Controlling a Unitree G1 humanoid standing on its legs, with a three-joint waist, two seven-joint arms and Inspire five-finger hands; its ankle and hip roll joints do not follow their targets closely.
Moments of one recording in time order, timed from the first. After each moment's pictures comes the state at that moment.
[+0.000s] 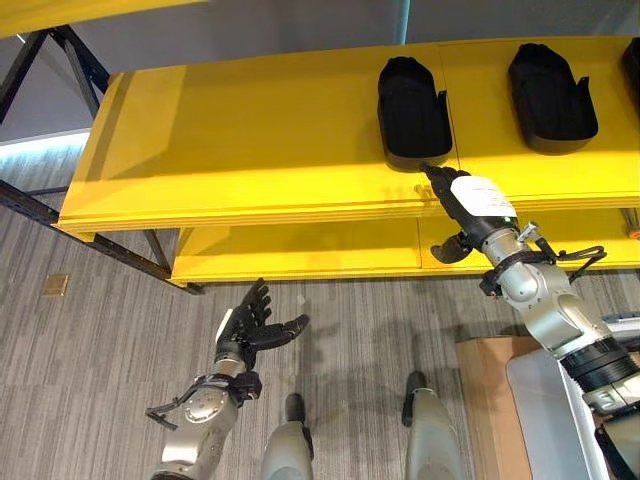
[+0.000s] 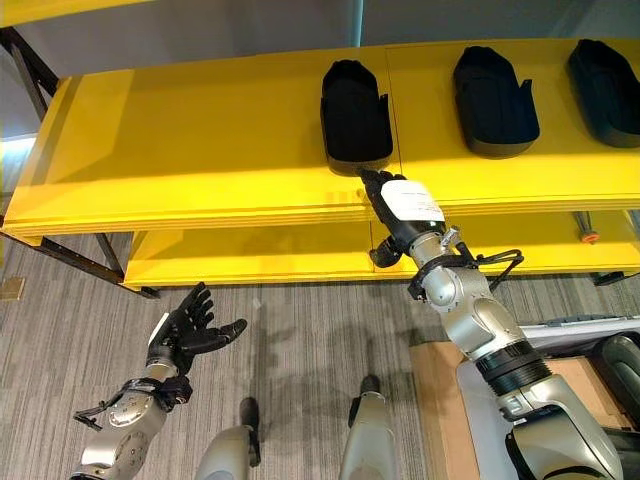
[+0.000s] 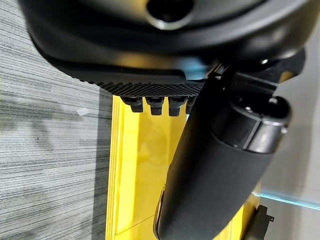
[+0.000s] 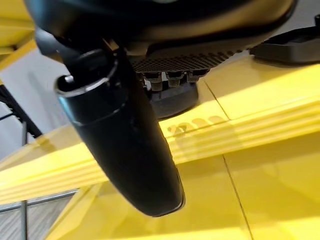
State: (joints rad) left arm 0.06 0.41 -0.18 0.15 -0.57 -0.07 0.10; right arm -0.59 -0.75 0.40 0.22 -0.47 0.07 -0.04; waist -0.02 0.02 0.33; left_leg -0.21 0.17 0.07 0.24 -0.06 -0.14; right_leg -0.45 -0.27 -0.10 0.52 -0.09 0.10
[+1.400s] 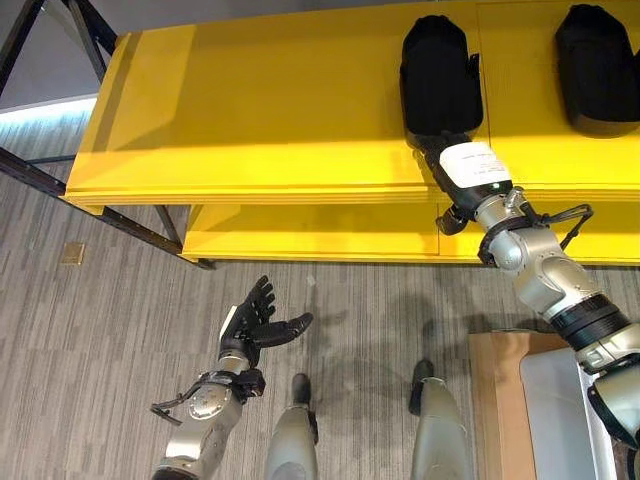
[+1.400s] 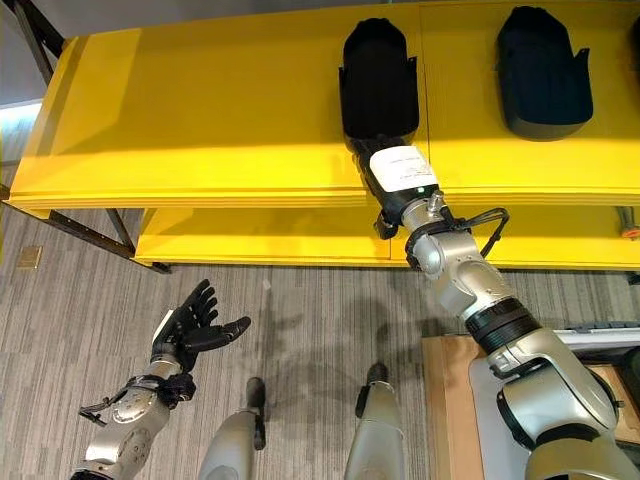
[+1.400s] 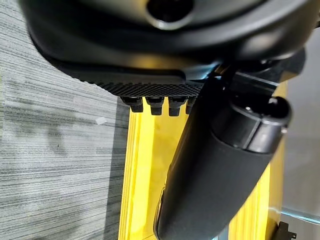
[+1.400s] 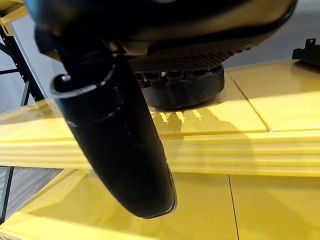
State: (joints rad) left arm 0.04 0.41 -0.20 0.16 -0.58 -0.07 0.11; right arm -0.84 -0.76 0.58 0.37 -0.61 0.09 -0.07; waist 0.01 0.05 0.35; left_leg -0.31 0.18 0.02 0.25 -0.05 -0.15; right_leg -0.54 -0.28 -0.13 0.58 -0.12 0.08
